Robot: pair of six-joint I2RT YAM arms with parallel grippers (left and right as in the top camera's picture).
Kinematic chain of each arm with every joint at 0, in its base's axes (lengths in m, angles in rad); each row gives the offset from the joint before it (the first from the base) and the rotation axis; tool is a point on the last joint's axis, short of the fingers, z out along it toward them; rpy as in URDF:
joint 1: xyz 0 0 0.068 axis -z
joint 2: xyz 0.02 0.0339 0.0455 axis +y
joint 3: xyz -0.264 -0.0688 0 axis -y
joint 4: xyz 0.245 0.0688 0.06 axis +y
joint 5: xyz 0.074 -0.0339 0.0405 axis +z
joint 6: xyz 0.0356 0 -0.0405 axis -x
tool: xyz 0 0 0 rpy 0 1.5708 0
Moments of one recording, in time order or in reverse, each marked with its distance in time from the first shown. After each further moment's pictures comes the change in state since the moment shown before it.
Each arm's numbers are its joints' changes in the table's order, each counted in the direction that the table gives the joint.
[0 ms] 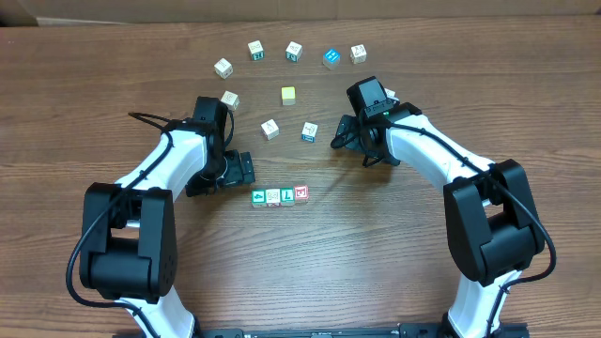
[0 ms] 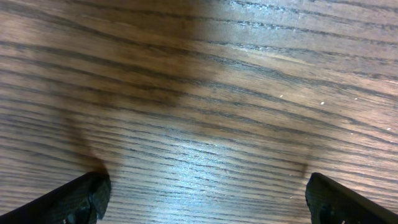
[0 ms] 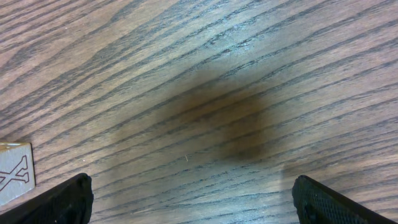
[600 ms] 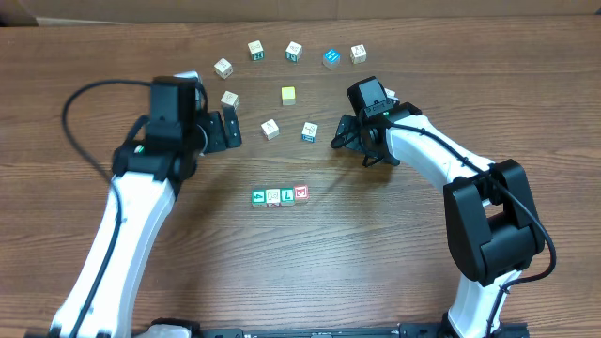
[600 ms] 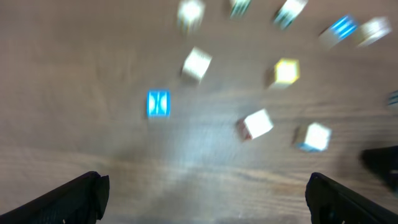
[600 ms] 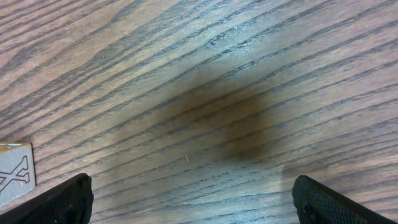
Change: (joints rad) left arm 0.001 -0.531 0.000 -0.175 0.063 -0.110; right arm 0.000 0.000 0.000 -0.002 0.000 0.000
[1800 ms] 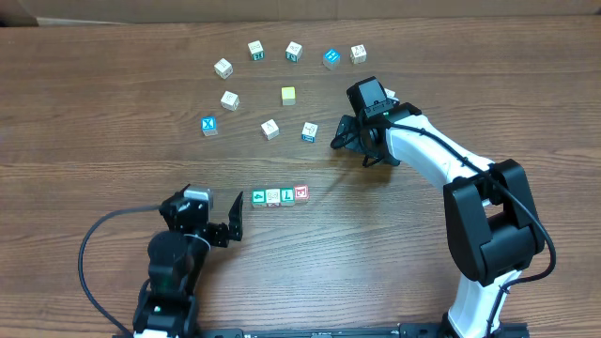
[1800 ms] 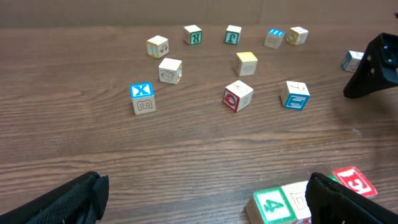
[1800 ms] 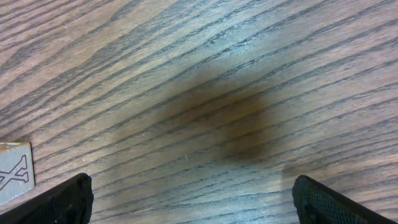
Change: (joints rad) left arm 0.000 -0.711 -1.120 -0.891 -0.090 -0.209; right arm 0.000 0.000 -0.002 0.000 0.000 0.000
